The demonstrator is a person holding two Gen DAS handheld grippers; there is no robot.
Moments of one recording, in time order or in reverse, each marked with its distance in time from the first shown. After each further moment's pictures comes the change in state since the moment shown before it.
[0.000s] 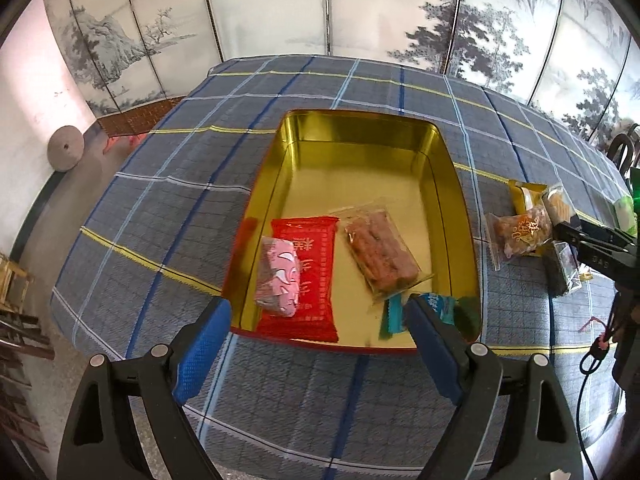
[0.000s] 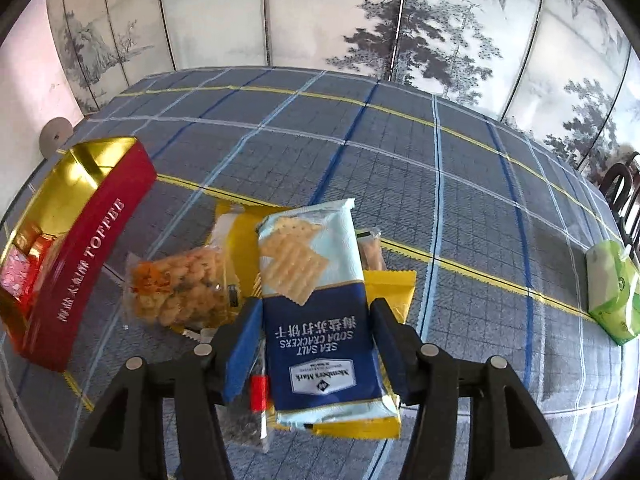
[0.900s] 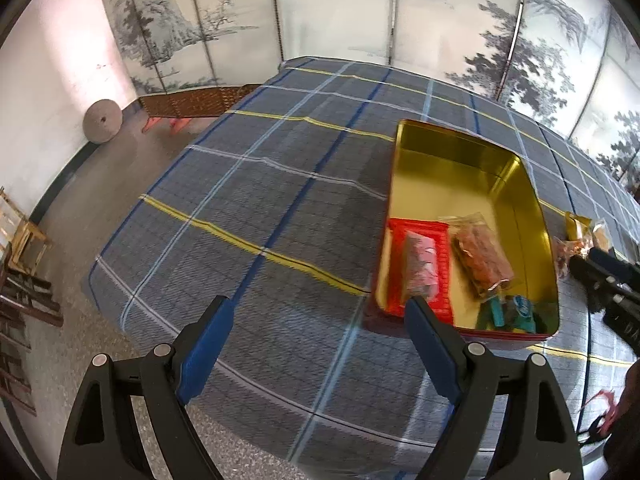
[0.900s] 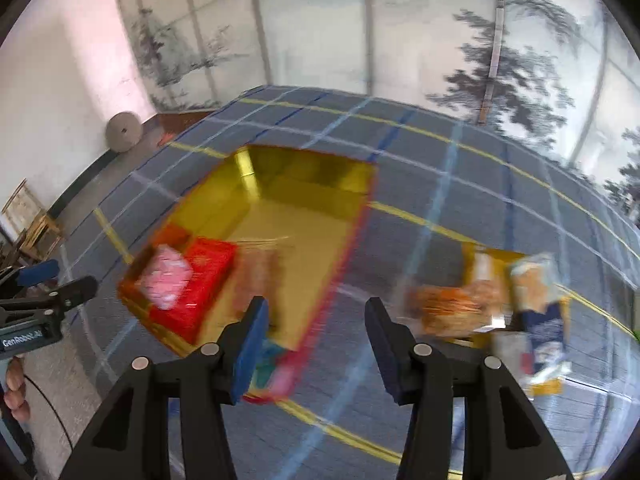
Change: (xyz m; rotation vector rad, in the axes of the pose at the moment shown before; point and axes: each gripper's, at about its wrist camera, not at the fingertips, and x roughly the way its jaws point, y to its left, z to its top) left arm -0.013 0.089 -0.018 -0.126 -0.037 0.079; right arm -0.073 0.164 -0.002 -0.091 -0.094 0.192
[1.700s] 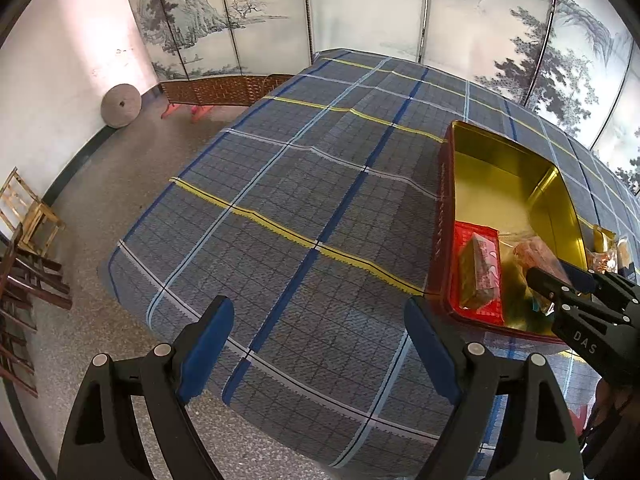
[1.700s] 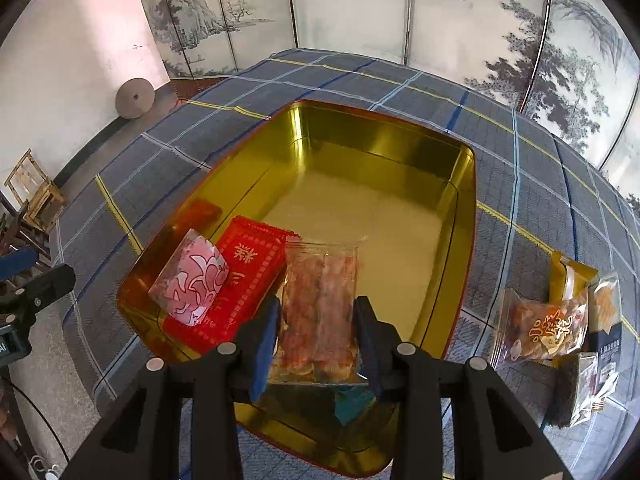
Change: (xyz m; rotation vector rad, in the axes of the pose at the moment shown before) left arm 0.010 0.048 -0.002 -0.064 0.021 0.057; right arm 0.063 0.072 0.008 -0.077 0.110 0.048
